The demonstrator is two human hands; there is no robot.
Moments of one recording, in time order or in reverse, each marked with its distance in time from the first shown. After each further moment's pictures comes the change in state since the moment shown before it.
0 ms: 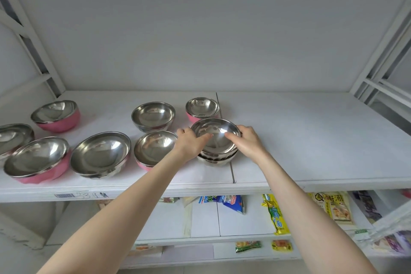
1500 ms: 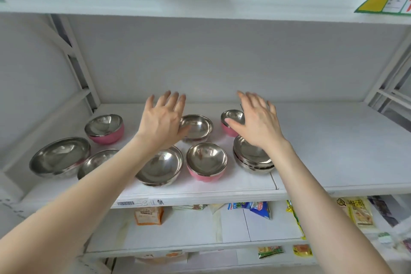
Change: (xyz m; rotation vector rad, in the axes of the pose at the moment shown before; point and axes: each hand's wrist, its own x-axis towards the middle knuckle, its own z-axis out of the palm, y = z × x) left_hand -0.032 -0.044 -0.219 1.082 0.499 0.632; right_hand -0.043 -0.182 0.045 -0.809 0.322 -0.436
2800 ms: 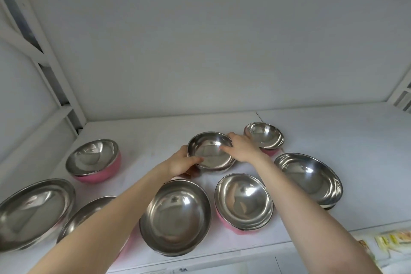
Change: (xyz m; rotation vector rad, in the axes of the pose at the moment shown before) left_hand 0.059 -0.033 0.191 -1.450 -0.762 -0.479; right_hand 0.100 -0.007 0.213 0.149 -0.471 0.207
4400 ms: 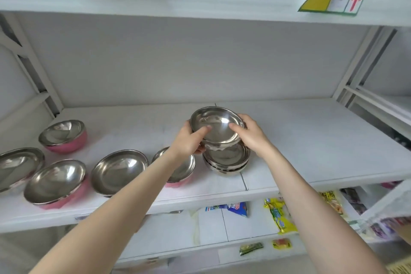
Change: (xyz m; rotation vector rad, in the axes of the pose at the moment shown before) left_hand -0.096 0.117 0.181 -0.164 0.210 0.238; right_hand -0.166 0.111 -0.127 0.857 0.191 0.079
